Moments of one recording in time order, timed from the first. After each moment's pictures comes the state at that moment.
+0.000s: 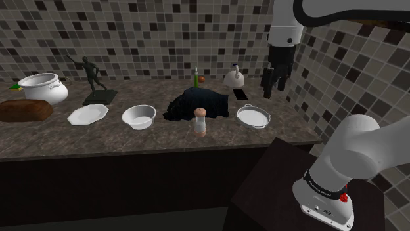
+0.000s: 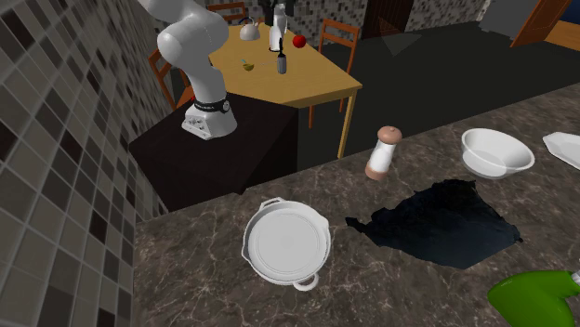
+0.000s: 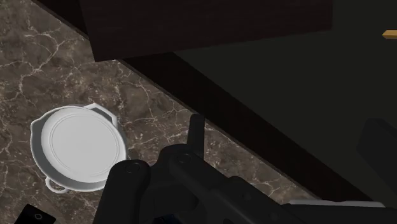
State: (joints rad) arm -0.02 -0.78 0.02 -2.40 0.07 1.48 0.15
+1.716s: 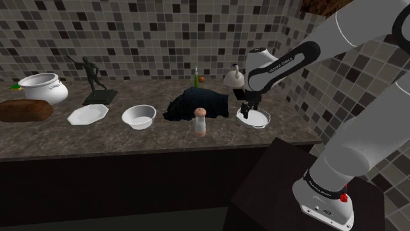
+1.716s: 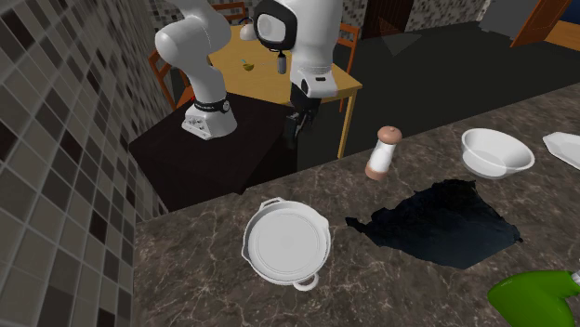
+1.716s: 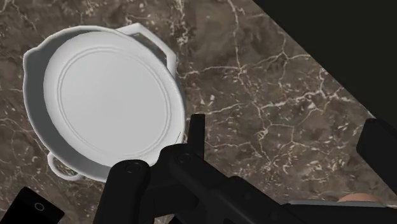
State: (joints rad) arm -0.15 -0.18 -0.14 -2.57 -0.19 2.34 -0.05
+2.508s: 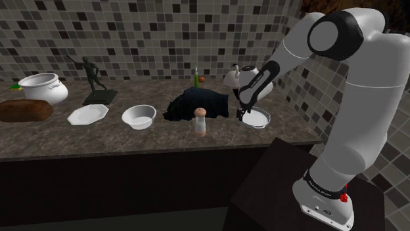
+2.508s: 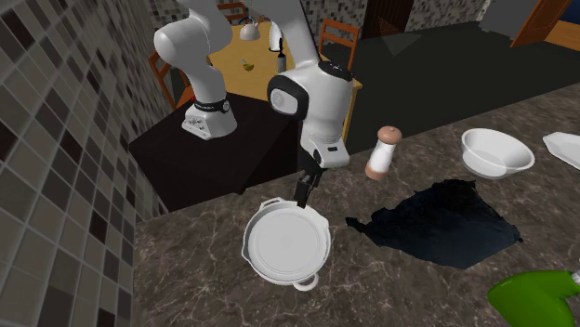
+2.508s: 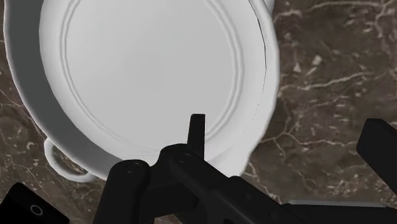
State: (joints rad) arm -0.21 0.29 -0.20 -2.35 -0.24 2.65 -0.13
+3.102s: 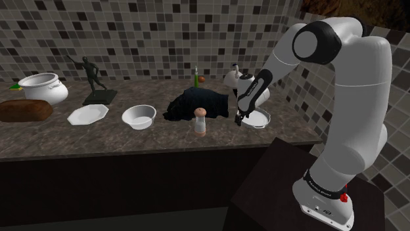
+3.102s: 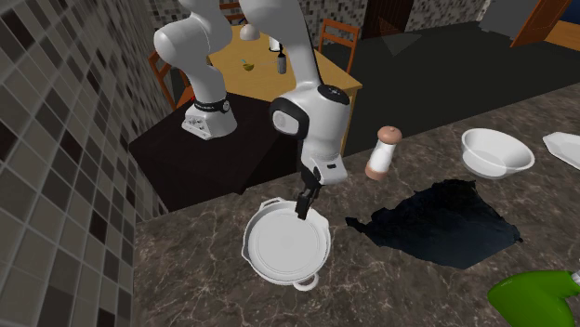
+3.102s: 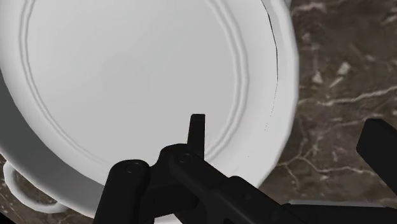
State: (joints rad) arm -0.22 0.42 -0.20 -2.32 -0.24 2.75 -0.11
